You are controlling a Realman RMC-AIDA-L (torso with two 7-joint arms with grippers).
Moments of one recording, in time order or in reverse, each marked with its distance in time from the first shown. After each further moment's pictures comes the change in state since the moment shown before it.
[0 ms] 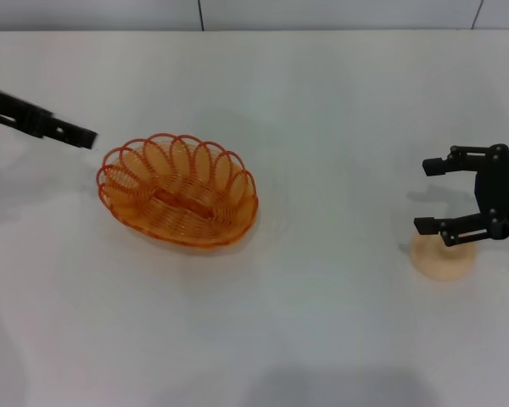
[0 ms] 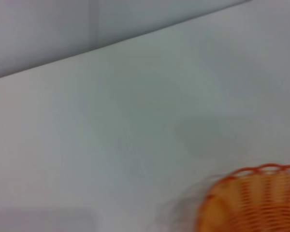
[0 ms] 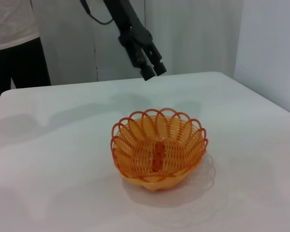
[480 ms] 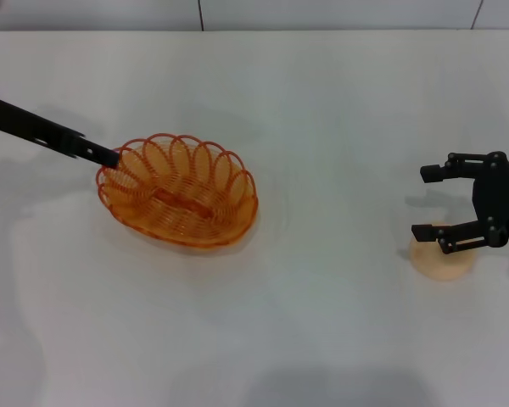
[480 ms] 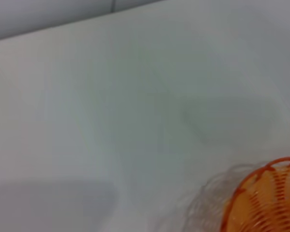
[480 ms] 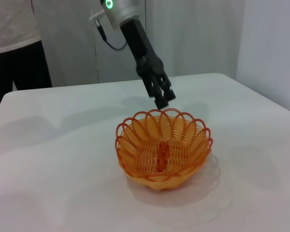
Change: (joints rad) left arm -0.067 -0.017 0.007 -0.240 0.068 -0.179 0.024; right arm -0.014 0.012 0.003 -0.002 -0.002 -0.004 -0.009
